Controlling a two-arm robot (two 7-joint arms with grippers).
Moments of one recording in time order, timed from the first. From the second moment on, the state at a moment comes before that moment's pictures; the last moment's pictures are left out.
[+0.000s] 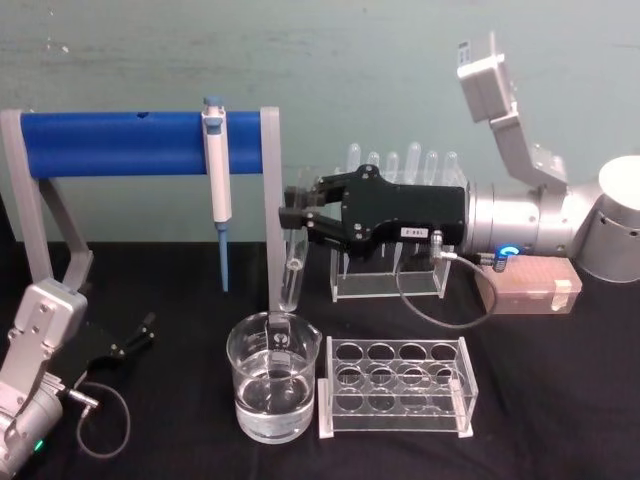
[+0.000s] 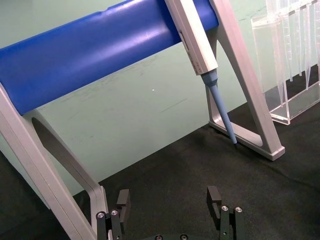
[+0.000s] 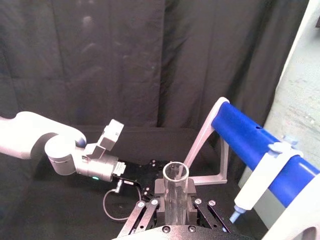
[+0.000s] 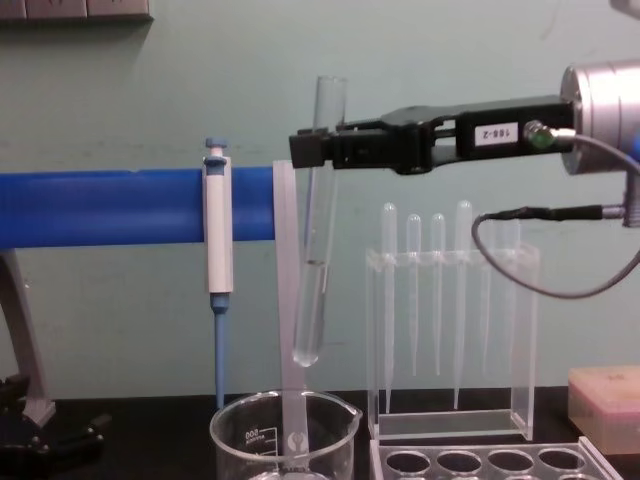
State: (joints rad) left arm -0.20 0.60 0.45 -1.41 -0.25 -0.12 0.03; right arm 0.83 0.50 -0.71 -1.34 0.65 0.09 0.93
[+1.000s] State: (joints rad) left arm -0.20 0.60 0.45 -1.41 -0.25 -0.12 0.03; right arm 0.76 0.44 -0.79 -1.20 0.57 -0.06 0.97
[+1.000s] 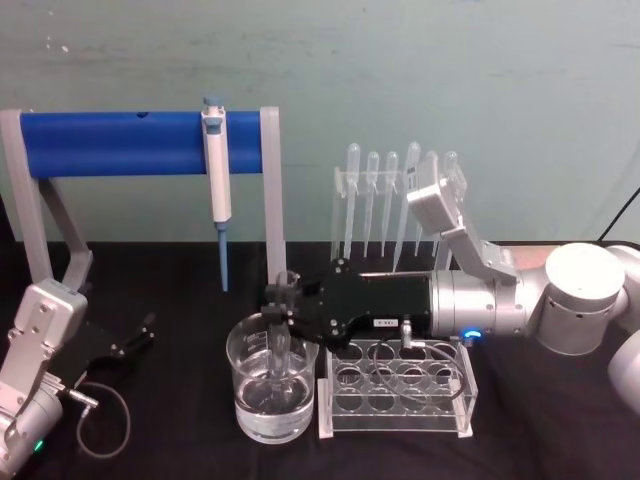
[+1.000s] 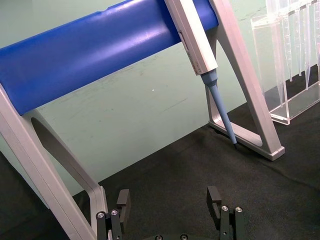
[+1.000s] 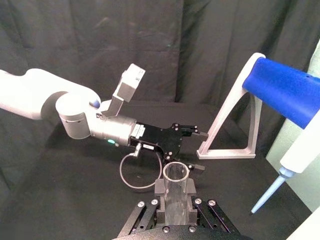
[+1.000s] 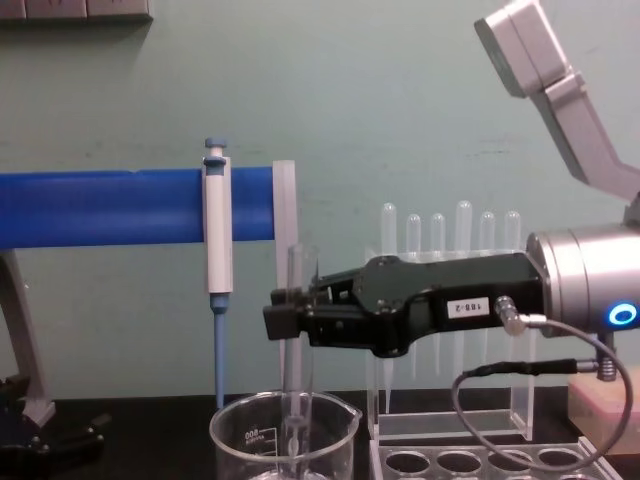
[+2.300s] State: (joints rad) left arm -0.20 0.60 0.45 -1.41 -0.25 -0.12 0.03; right arm 0.72 0.41 -0.77 -1.15 0.51 -0.14 0.98
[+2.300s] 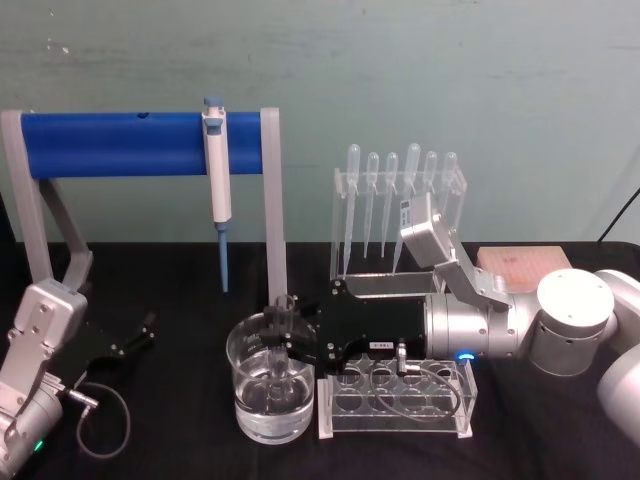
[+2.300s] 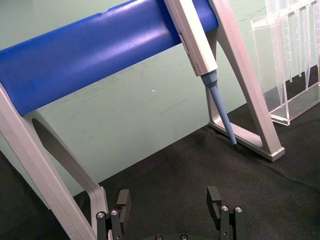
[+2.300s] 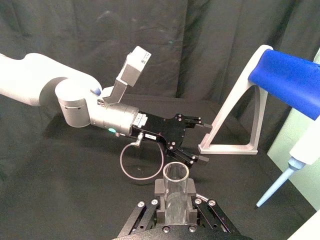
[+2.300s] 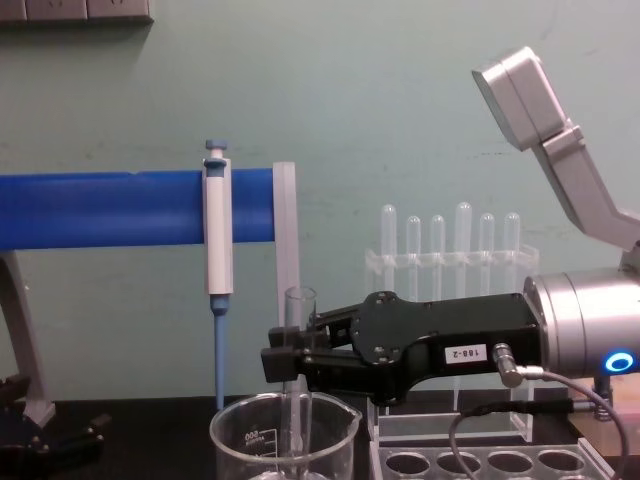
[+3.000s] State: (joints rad) left arm -0.20 0.60 0.45 -1.41 -0.25 -0.12 0.03; right arm 0.72 0.41 -0.77 -1.16 0.51 -0.13 0.98
